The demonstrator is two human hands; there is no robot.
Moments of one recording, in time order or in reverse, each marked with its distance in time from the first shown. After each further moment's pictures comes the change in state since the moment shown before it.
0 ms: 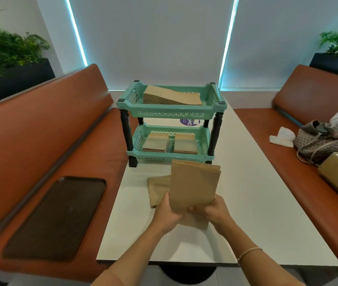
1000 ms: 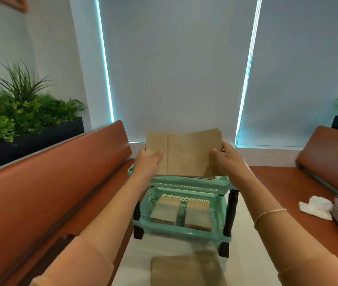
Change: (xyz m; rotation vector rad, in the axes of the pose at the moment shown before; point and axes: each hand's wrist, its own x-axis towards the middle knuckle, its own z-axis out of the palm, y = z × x) left_hand 0.116 0.257 -0.124 -0.154 0.489 0.278; right_hand 0.134 -0.280 -0.017 -0.249 0.140 -0.315
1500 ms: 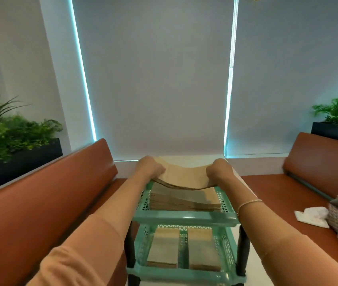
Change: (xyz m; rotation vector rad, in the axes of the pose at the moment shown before) left_hand 0.117 0.026 0.030 0.961 -0.240 0.000; right_hand 0.086 -0.012 0.032 -0.515 0.139 0.164
